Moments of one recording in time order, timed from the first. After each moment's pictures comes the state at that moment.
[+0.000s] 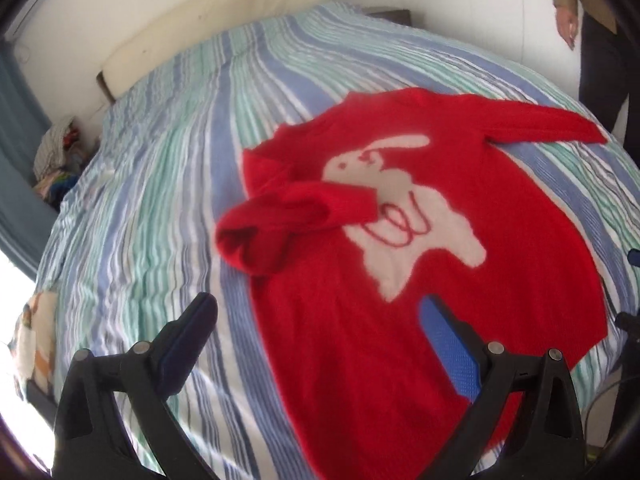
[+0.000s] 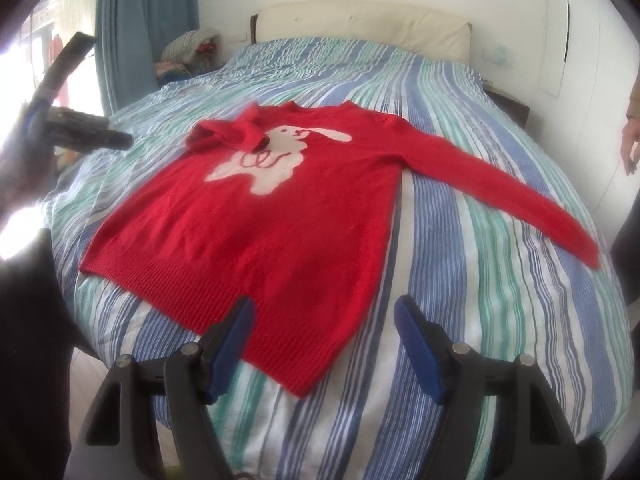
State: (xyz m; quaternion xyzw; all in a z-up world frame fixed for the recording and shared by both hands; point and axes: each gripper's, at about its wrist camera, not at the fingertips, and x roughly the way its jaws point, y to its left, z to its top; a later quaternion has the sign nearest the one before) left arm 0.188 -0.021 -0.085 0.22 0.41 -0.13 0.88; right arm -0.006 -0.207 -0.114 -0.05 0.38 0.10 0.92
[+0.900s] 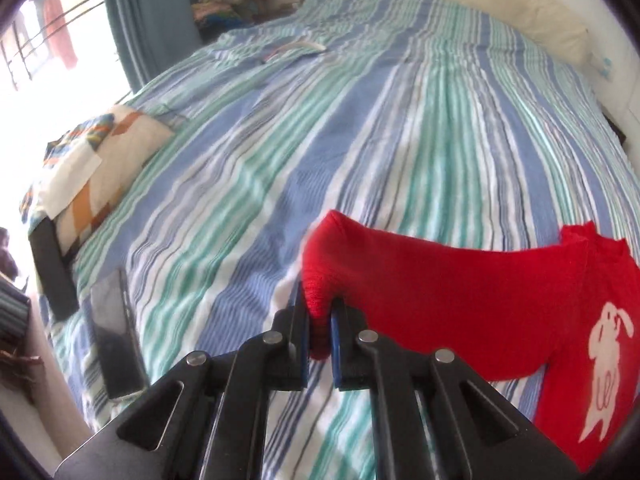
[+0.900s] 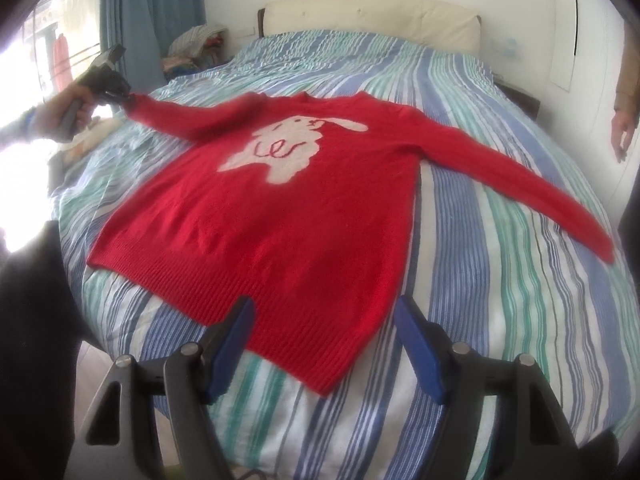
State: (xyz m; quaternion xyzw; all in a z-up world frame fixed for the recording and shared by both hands) left arm 0.289 0.311 -0.097 -0.07 0.47 0.18 0.86; right arm -0.007 -0.195 -0.122 -0.05 0.40 0.11 0.91
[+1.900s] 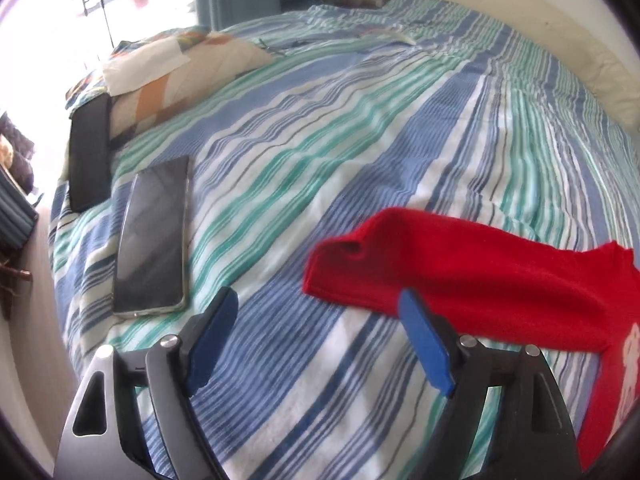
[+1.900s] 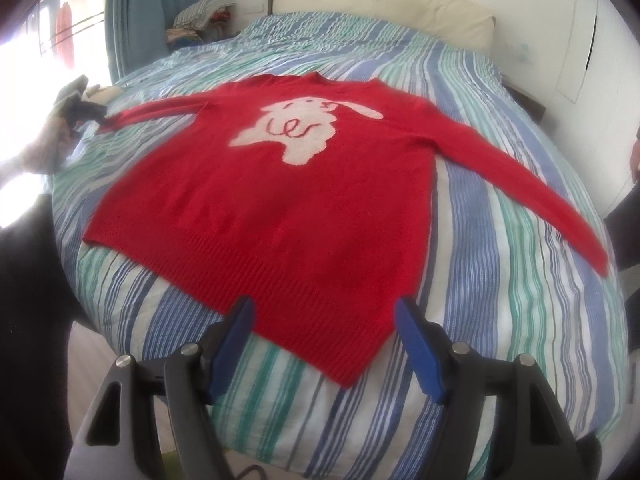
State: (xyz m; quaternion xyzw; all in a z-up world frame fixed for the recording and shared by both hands) left arm 0.198 0.354 -0.140 -0.15 0.44 0.25 0.85; right arm -0.005 -0.168 -0.124 -0.10 0.43 0.10 0.89
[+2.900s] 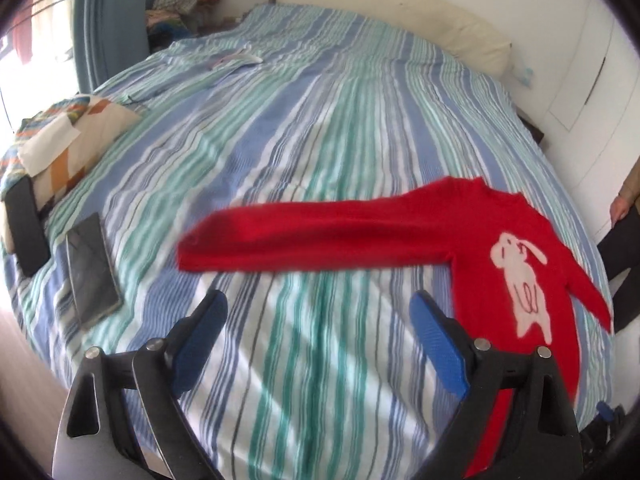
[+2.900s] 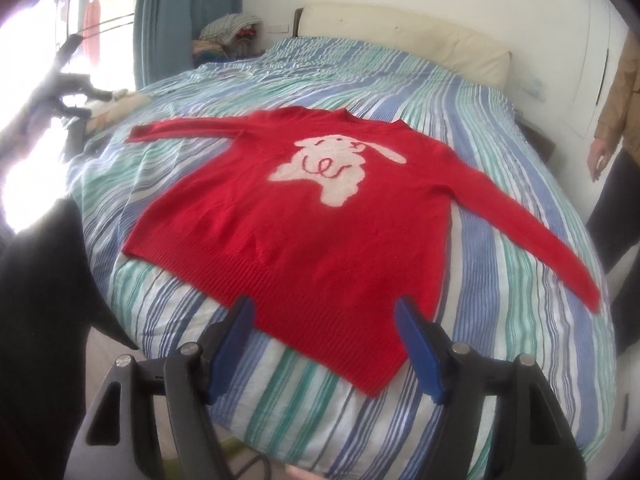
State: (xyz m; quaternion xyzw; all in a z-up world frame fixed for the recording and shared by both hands) left arm 0.183 0.281 -0.069 -0.11 0.44 0.03 0.89; right arm -0.027 -0.142 -0.092 -0.12 0.38 0.14 0.90
